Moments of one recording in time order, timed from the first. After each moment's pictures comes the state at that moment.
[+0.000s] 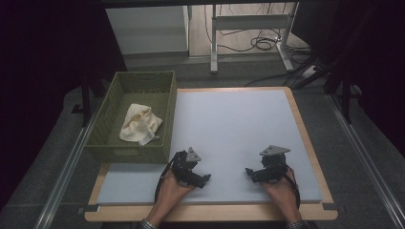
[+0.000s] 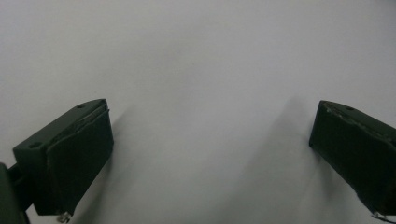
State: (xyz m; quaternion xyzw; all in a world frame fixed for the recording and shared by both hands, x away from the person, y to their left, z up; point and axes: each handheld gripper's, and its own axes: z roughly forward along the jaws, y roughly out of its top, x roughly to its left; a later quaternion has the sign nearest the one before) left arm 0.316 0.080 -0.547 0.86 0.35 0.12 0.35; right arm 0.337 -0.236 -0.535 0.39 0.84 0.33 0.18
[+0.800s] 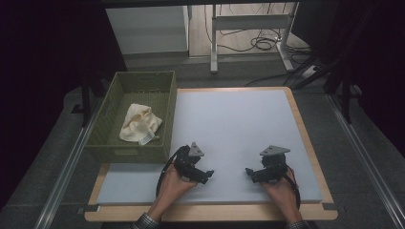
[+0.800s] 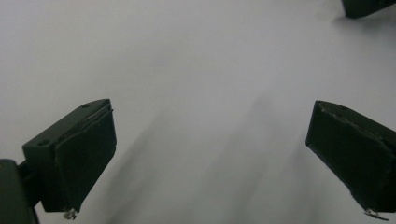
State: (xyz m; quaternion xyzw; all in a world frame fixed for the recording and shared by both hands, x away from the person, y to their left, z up) left arm 0.324 0.071 -0.521 0.86 0.33 0.11 0.36; right arm 0.337 -0.236 -0.535 0.38 0.84 0.33 0.18
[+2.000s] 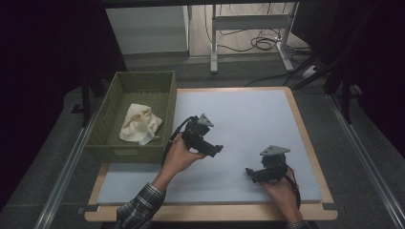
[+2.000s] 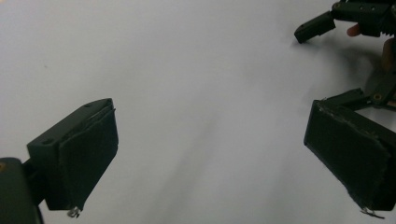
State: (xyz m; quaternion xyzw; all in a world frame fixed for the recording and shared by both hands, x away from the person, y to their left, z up) left arm 0.379 0.055 -0.440 0.87 0.31 0.10 0.37; right arm 0.337 -0.236 -0.535 0.38 0.84 0.33 0.18
